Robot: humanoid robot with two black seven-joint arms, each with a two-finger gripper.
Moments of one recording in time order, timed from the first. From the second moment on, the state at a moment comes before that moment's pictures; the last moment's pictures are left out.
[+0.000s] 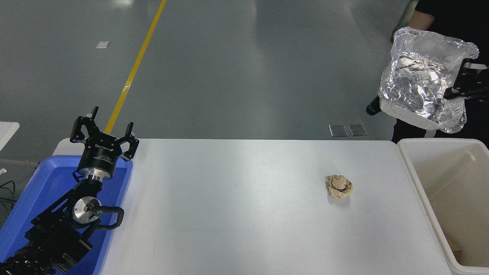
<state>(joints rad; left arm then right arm) -0.54 0.24 -0.94 -0.52 0.00 -0.56 -0.50 2.28 -0.76 -1.49 1.26 -0.16 0.53 0.12</state>
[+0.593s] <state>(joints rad) -0.54 0.24 -0.95 -0.52 0.00 -0.56 -0.50 1.57 -0.78 -1.34 0.67 -0.04 0.30 0.11</state>
